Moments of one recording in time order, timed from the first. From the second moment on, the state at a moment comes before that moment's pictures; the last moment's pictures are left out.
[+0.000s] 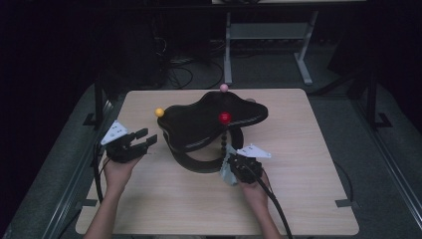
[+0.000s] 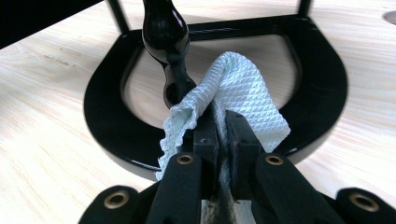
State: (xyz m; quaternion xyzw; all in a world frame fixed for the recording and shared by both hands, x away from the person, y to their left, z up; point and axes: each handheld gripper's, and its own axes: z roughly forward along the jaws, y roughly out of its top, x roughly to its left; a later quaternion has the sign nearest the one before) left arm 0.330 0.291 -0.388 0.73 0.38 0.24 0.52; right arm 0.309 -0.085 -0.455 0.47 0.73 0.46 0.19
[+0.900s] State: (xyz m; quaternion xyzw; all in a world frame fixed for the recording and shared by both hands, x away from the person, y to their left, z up) left arm 0.265 0.248 -0.417 0.72 0.33 0.28 0.55; right arm 0.337 -0.025 -0.467 0.46 0.75 0.43 0.18
